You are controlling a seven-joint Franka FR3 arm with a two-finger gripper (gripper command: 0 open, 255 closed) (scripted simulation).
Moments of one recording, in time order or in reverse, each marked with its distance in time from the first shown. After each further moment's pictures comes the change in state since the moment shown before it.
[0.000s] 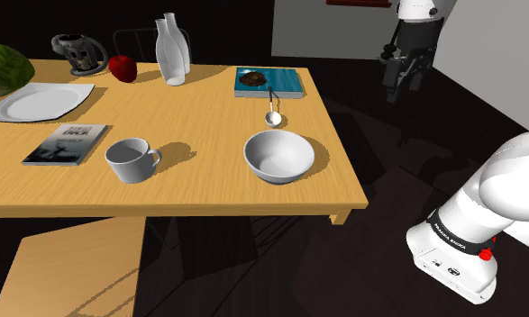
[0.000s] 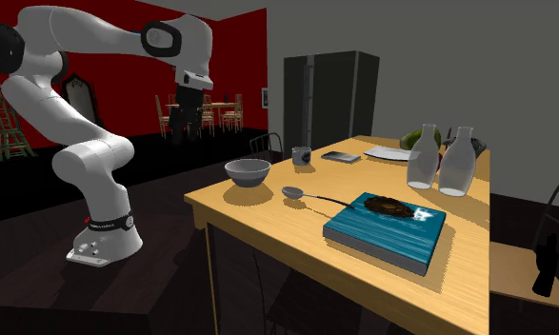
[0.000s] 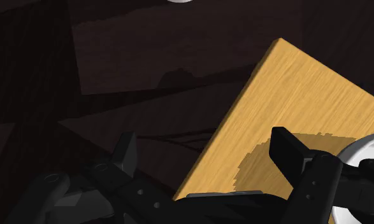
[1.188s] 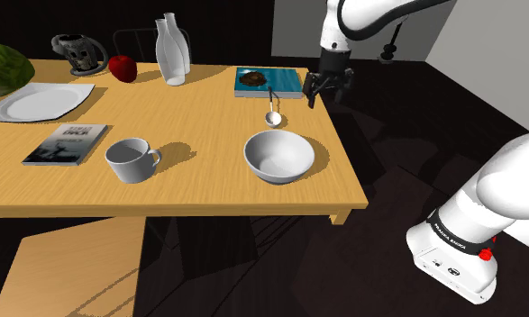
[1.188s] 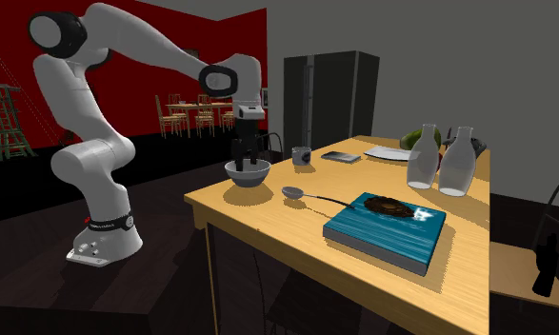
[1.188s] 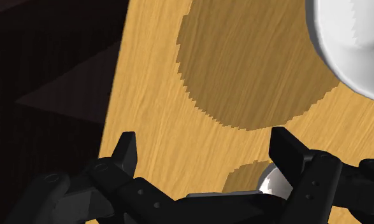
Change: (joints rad) arm -0.047 0.476 0.108 0.119 0.067 0.525 0.313
